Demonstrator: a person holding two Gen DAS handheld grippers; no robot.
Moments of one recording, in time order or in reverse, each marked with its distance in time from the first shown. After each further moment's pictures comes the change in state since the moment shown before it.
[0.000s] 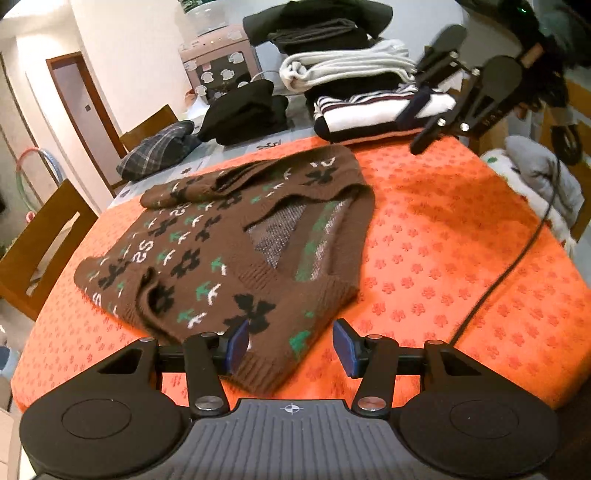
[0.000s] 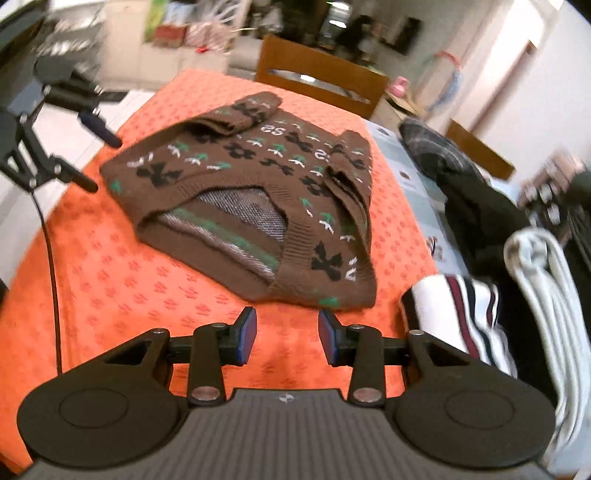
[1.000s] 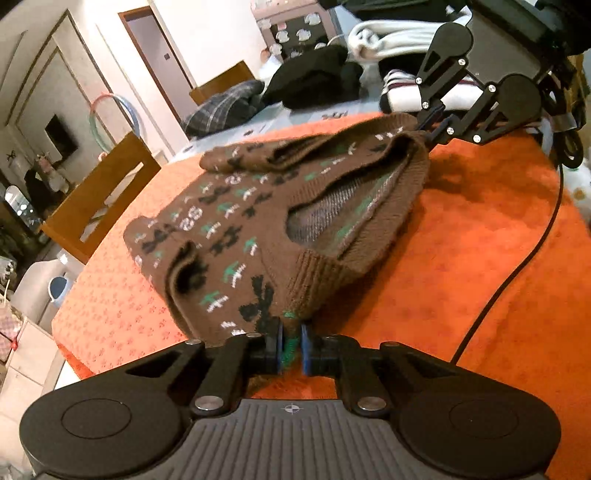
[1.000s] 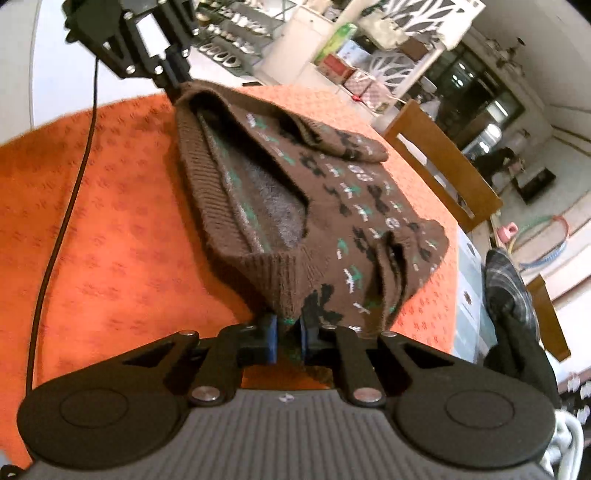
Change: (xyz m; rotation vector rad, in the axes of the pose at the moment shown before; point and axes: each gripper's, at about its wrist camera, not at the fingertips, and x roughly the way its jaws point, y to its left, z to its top) left arm 0.003 -0.046 0.038 -0.165 0.131 0.237; right arm 0.044 -0.045 -0.016 -0.542 -0.187 0.207
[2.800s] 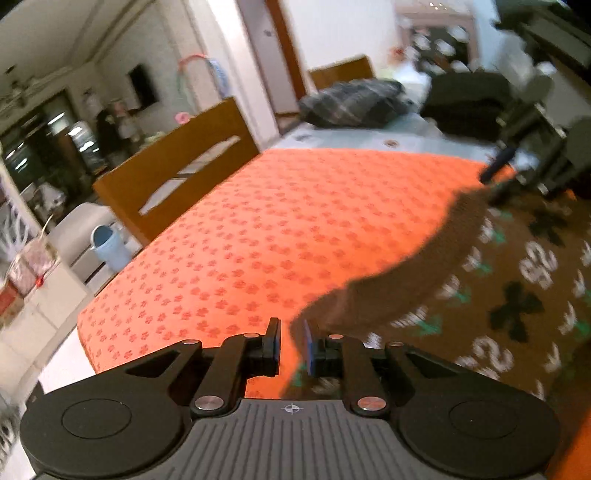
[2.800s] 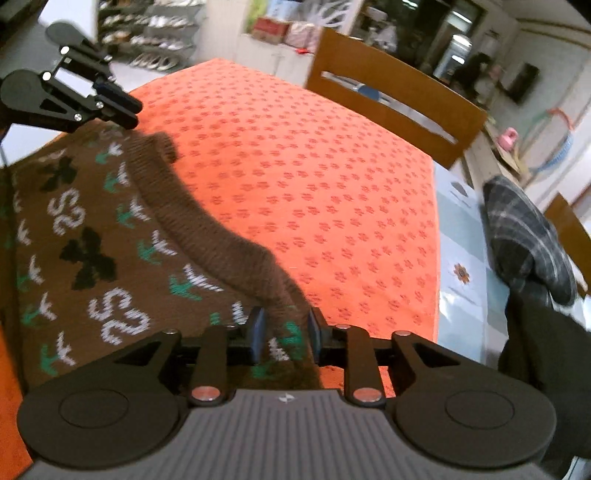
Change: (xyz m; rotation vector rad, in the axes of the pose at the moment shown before) left arm 0.118 0.151 0.047 -0.324 -0.015 0.181; right arm 0.134 -0.179 0.041 0.329 0.090 0.058
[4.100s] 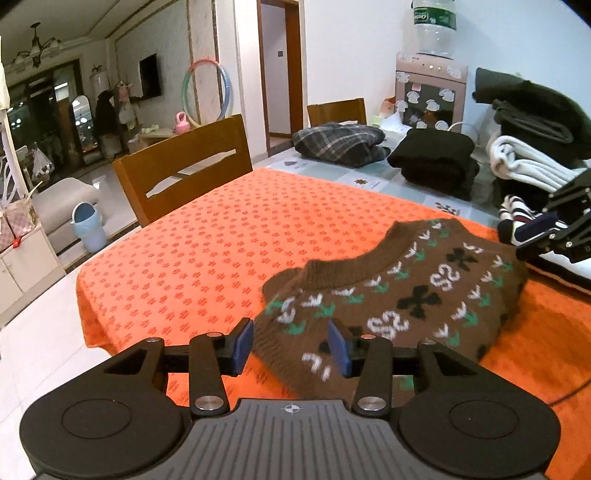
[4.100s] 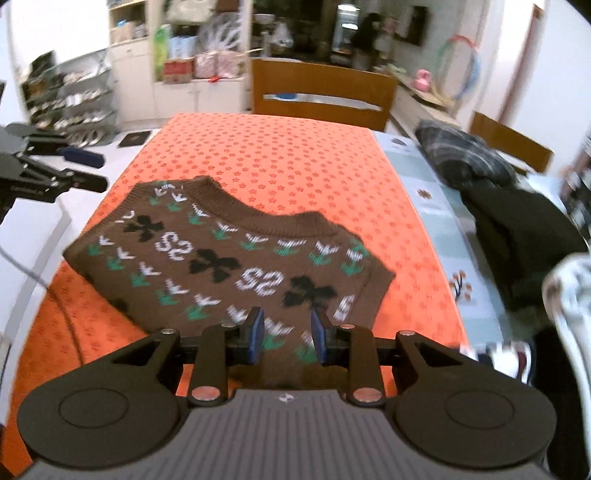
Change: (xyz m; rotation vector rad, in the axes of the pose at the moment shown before) left arm -0.116 0.016 -0.044 -0.132 -0.053 -0.152; right arm -0.131 0.112 -0.039 0.423 -0.040 -0.105
